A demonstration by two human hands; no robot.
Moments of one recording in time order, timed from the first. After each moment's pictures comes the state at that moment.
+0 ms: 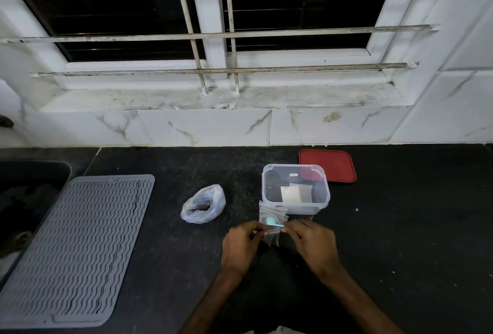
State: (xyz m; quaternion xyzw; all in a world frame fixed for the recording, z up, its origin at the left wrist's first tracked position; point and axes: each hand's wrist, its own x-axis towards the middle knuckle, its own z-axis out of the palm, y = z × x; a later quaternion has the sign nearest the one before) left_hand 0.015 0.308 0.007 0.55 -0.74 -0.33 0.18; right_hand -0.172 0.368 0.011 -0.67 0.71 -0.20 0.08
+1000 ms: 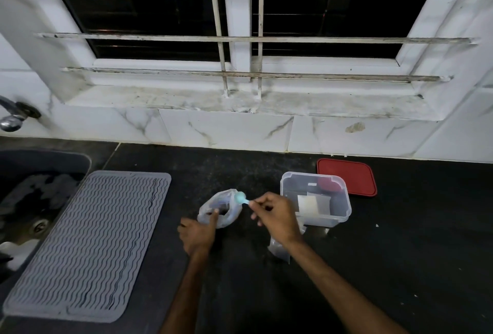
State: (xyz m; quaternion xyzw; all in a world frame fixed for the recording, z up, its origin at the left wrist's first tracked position) left_hand 0.106 0.229 -0.026 0.83 -0.38 -0.35 0.22; right_hand -0.078 0.270 0.039 -0.47 0.65 -0.45 0.41
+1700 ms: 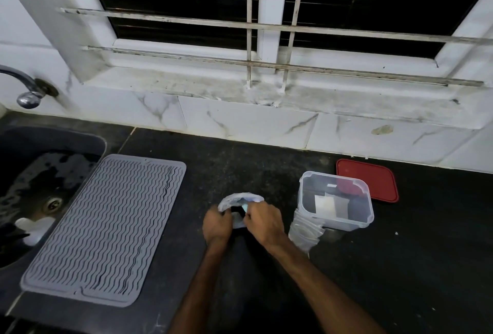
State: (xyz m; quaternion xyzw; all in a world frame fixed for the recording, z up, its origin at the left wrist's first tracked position) left_hand 0.104 0.223 -0.027 0.78 -0.45 -0.36 0.25; right_hand -0.015 0.234 -0.004 -0.67 0.72 -0.05 0.18
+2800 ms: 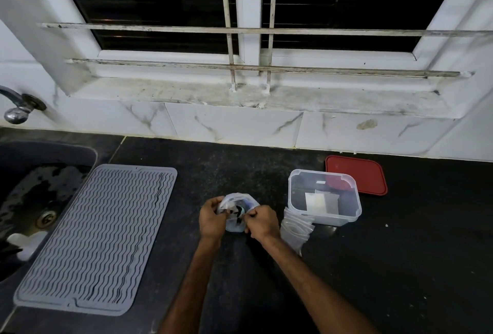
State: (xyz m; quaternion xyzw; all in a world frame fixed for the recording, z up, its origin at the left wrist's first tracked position) left_hand 0.095 0.215 -0.024 0.67 -0.42 -0.47 0.38; right_hand -0.032 0.242 -0.023 -0.45 0.77 -0.23 0.40
